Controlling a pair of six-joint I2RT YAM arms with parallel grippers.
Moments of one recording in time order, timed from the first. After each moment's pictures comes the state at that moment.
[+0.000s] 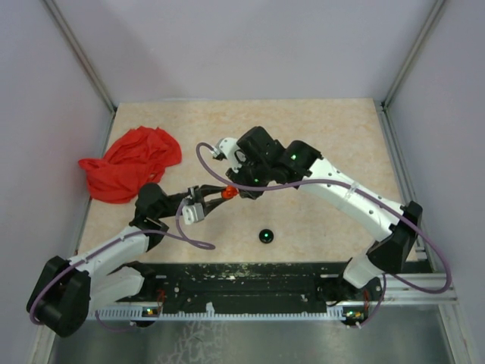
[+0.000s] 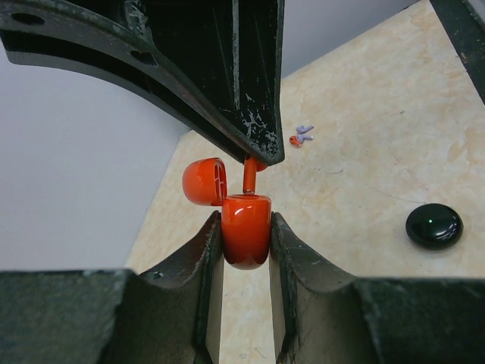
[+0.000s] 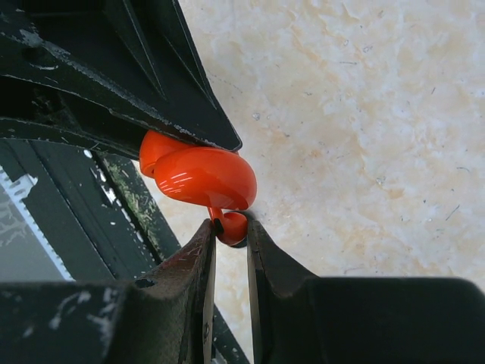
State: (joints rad) left arm -0.52 1.04 0.37 0.83 0.90 0.57; right arm 0.93 1.53 1.64 -1.00 -0.12 -0.13
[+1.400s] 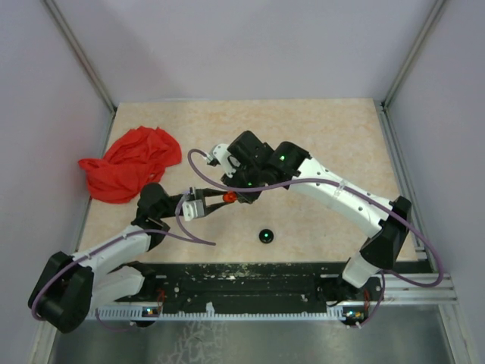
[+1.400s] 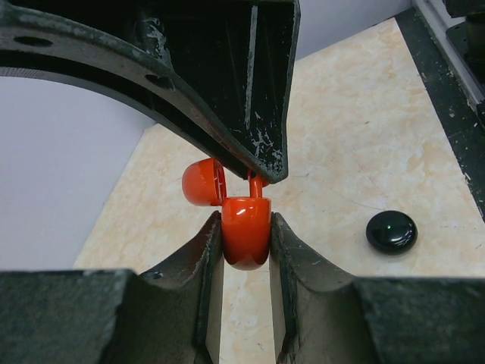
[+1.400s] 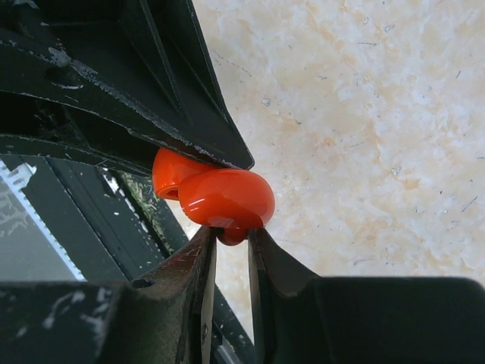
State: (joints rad) left arm -0.53 1.07 0.36 0.84 0.94 0.45; right arm 0.97 1.59 1.67 -1.05 -0.09 -0.11
